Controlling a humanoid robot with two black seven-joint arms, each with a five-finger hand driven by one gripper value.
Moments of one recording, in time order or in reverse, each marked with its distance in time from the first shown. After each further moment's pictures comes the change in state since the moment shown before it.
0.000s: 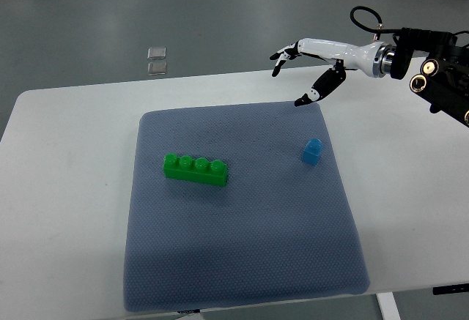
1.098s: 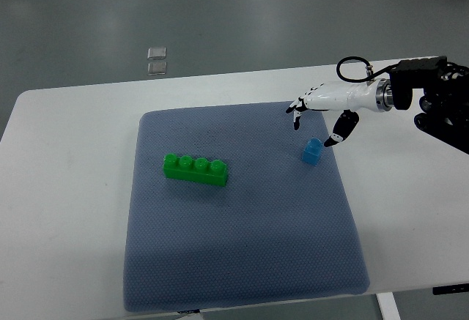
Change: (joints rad) left arm 0.000 0.000 0.000 0.000 0.000 0.000 0.000; right arm 0.000 -0.044 -0.245 0.037 -0.305 -0.146 0.088
